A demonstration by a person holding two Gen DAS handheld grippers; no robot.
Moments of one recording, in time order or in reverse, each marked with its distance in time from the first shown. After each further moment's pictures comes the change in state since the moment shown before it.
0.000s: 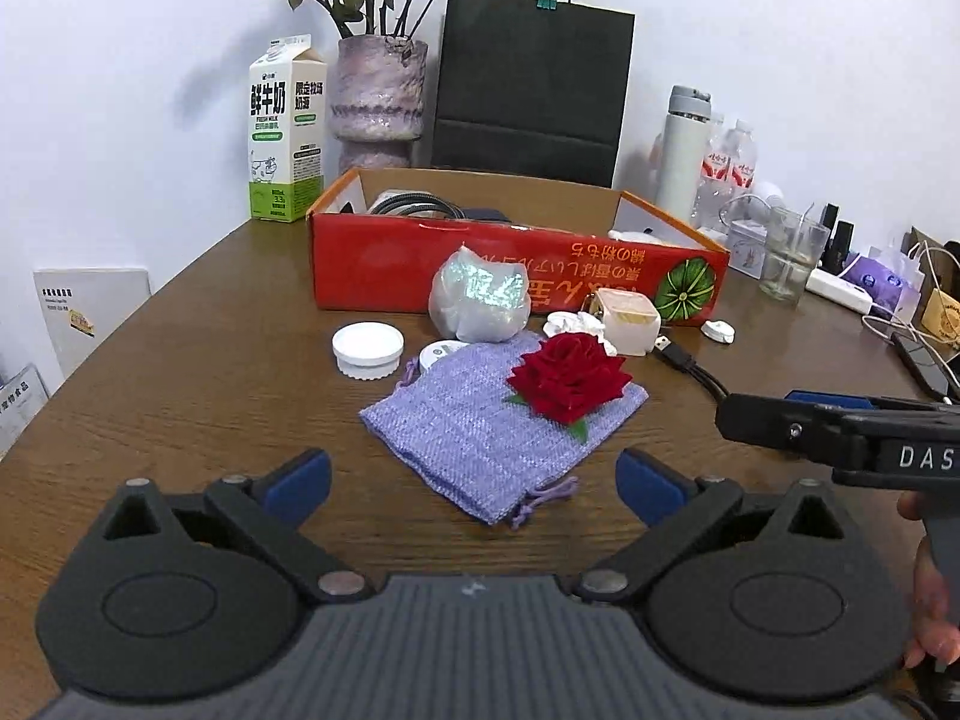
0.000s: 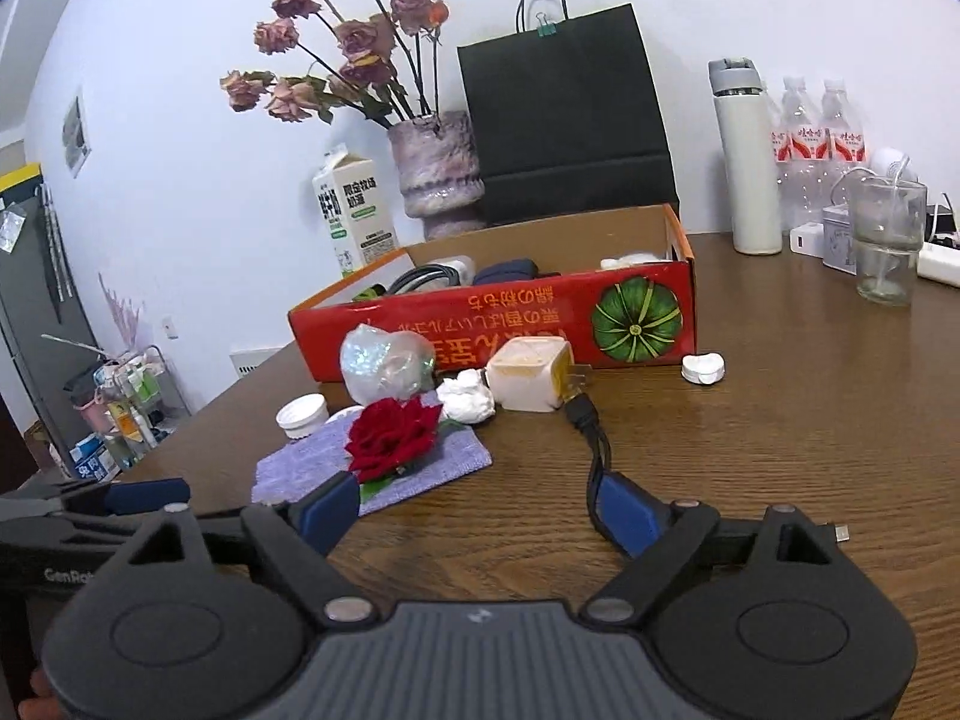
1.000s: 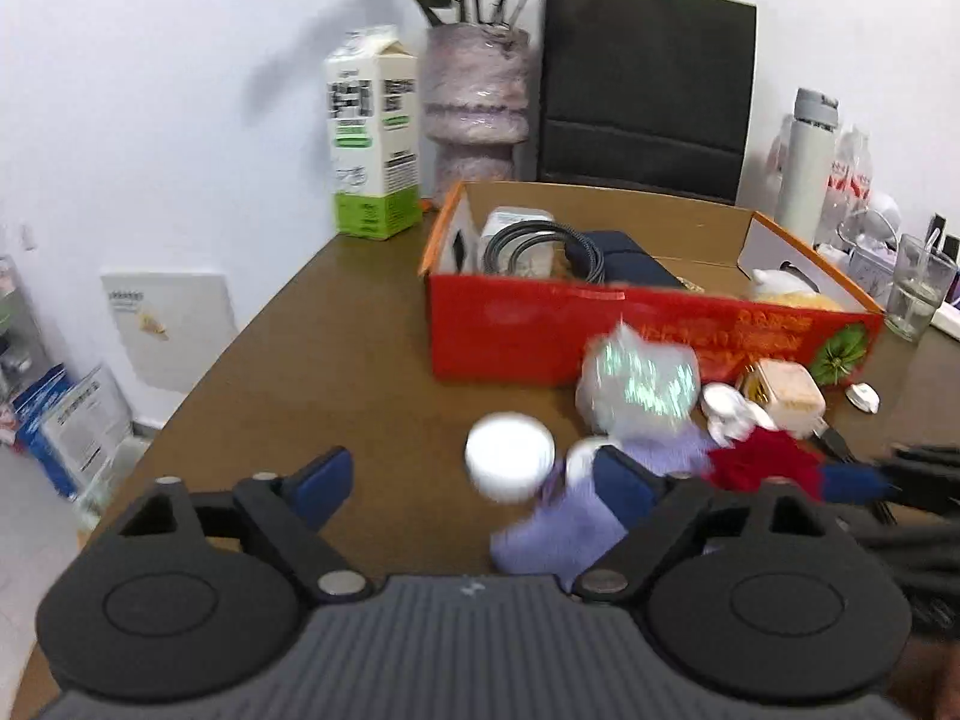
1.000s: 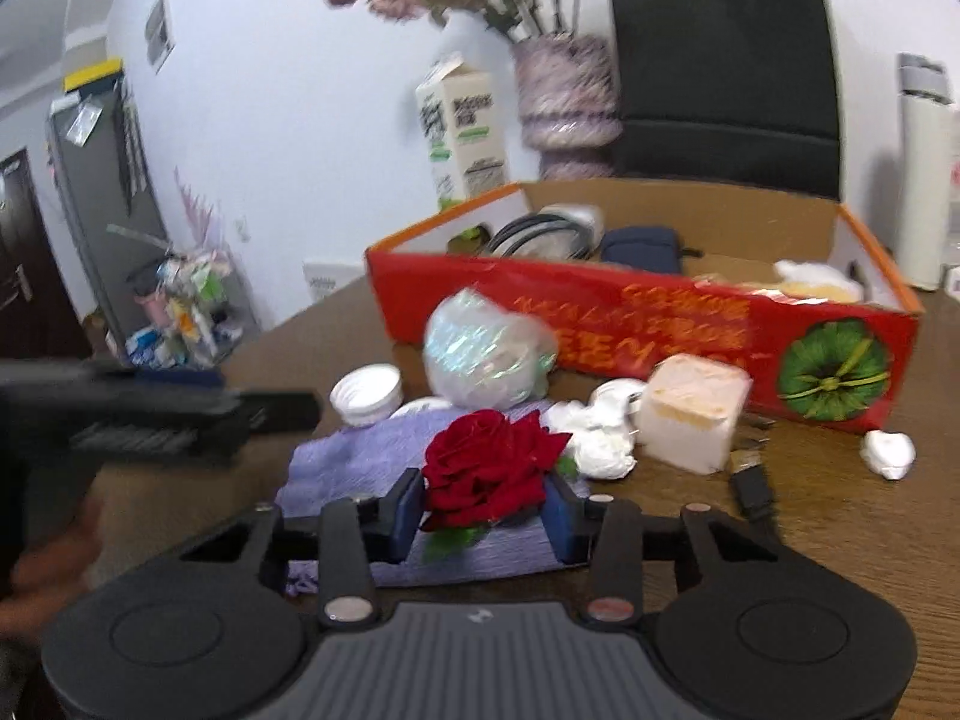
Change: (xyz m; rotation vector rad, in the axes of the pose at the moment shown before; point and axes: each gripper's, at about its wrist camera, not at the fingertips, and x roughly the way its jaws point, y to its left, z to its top) left arm 0.057 0.041 0.072 -0.008 0.067 0.162; right arm 0.075 0.036 0.032 -0.164 0.138 0.137
